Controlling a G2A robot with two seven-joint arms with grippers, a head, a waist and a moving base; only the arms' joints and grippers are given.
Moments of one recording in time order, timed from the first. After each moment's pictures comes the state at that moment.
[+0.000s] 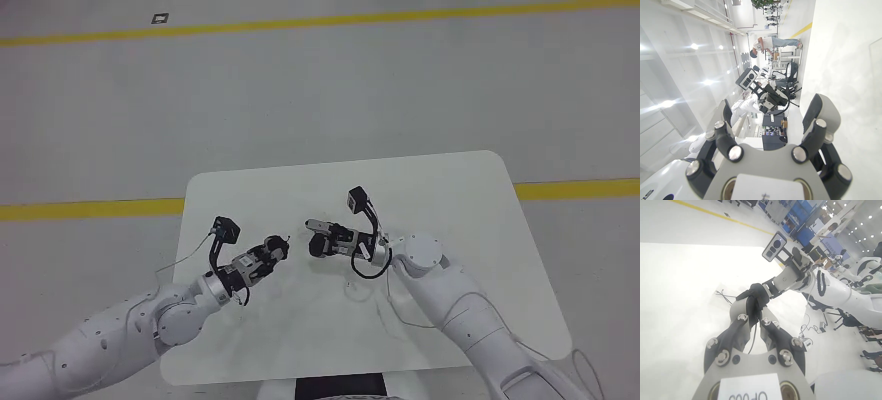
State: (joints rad) left arm 0.91 -0.53 -0.17 -1.69 0.21 -0.34 0.37; right arm -1.19 -1.37 1.01 -1.20 0.33 -0.24 0.90
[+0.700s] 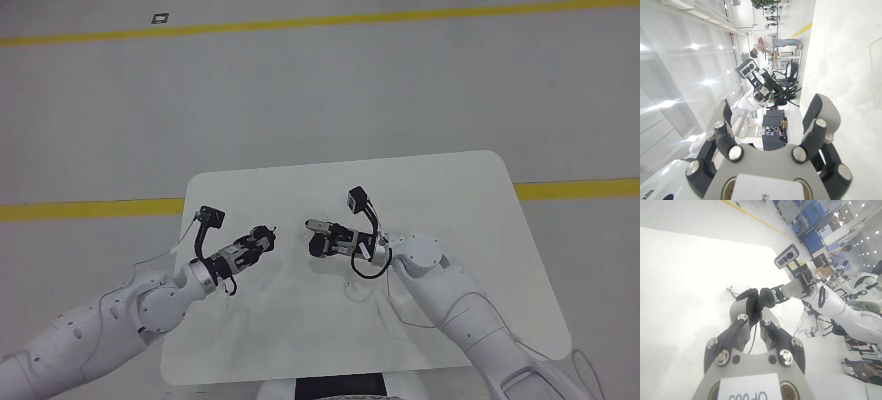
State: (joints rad) left arm 0.94 -0.45 -0.29 -1.73 -0.04 -0.34 0.14; right arm -1.19 -1.37 1.01 -1.20 0.33 -0.24 0.90
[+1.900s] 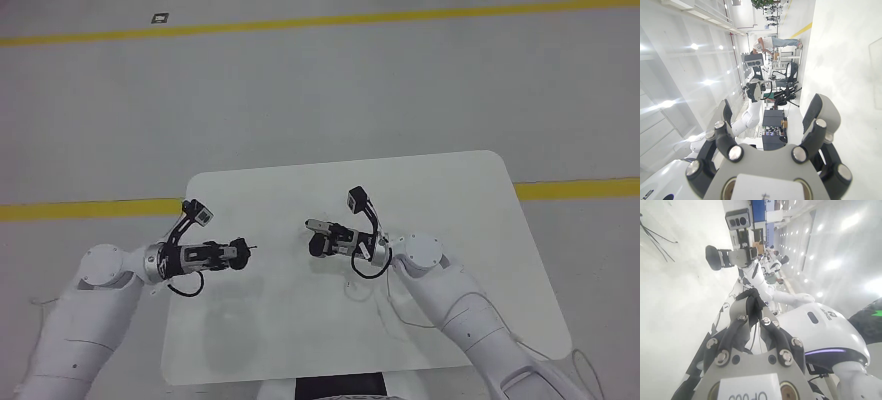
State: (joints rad) left arm 1.37 -0.86 -1.36 -1.39 -0.68 -0.34 -1.40; right arm -1.19 -1.37 1.01 -1.20 0.33 -0.24 0.90
